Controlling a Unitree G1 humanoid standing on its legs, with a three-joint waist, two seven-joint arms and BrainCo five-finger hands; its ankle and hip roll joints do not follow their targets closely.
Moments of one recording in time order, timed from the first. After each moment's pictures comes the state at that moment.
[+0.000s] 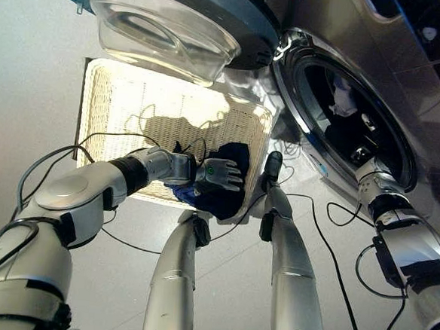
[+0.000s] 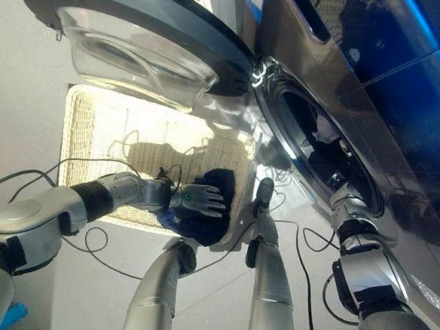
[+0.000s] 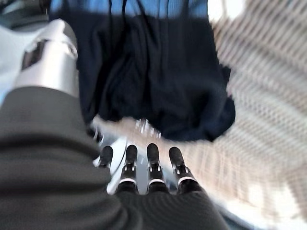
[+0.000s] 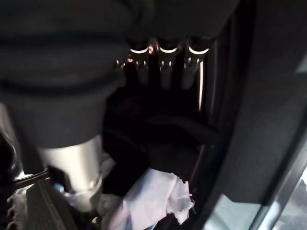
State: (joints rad) left arm -1.27 0.64 -1.43 0.75 1.03 -0.51 0.21; right arm -1.02 -0.55 0.24 1.24 0.91 -0.34 -0.36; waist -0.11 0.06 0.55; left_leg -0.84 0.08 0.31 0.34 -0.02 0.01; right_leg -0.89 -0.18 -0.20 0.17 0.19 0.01
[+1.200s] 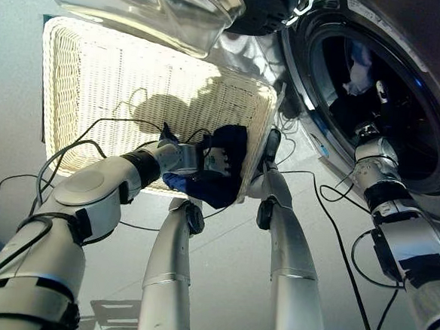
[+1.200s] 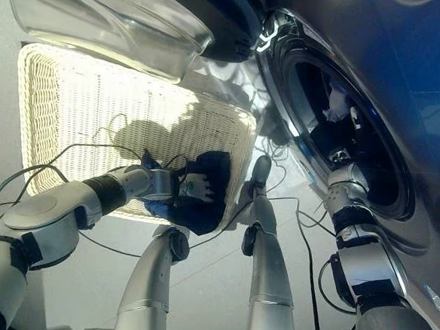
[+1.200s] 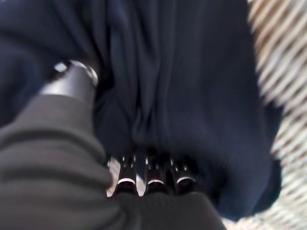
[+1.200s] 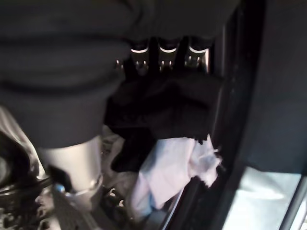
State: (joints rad) left arm -1.29 0.49 -1.38 0.86 1.04 -0.39 -0.05; right arm -1.07 -0.53 0.22 1.11 1.14 -0.46 -0.24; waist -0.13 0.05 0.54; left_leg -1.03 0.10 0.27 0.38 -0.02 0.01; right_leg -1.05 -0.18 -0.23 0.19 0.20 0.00
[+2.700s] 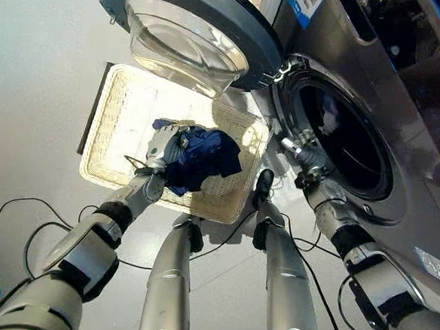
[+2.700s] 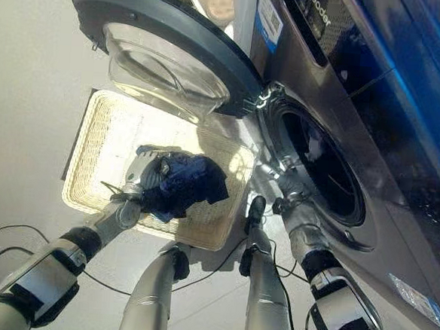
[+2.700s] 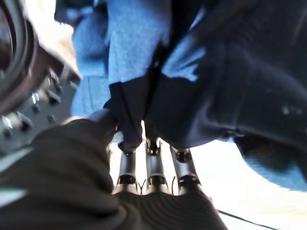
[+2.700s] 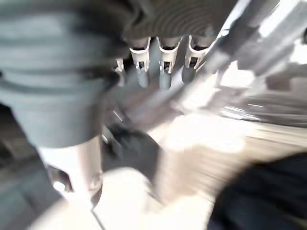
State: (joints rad) left arm -0.83 0.48 -0.58 1.04 0.37 -0.42 0.66; right arm -0.74 -0.39 0.41 0.88 0.78 -0.29 0.07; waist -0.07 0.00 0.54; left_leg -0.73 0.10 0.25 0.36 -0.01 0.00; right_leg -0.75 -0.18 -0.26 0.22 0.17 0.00
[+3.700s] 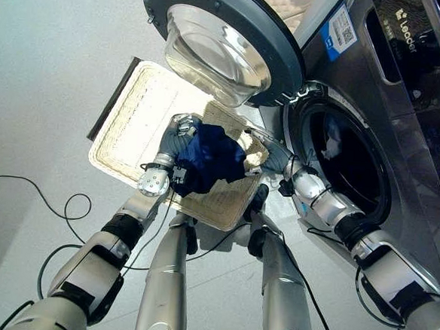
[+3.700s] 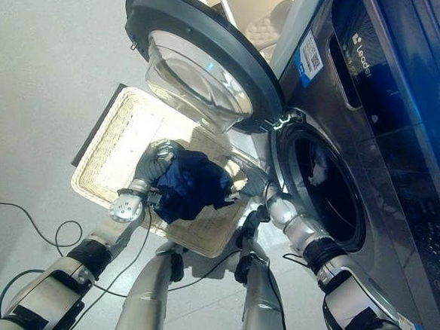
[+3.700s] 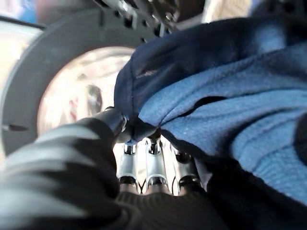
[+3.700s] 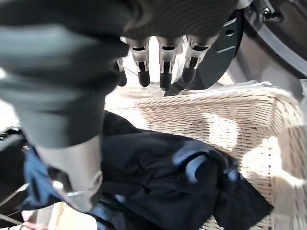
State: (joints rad) left arm -0.70 0.41 -0.41 0.67 -0.46 -0.49 0.09; right arm -0.87 -0.47 0.64 0.78 -0.12 -0.30 -0.08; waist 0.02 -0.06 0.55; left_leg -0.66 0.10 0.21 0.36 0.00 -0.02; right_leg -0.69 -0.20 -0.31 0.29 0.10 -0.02
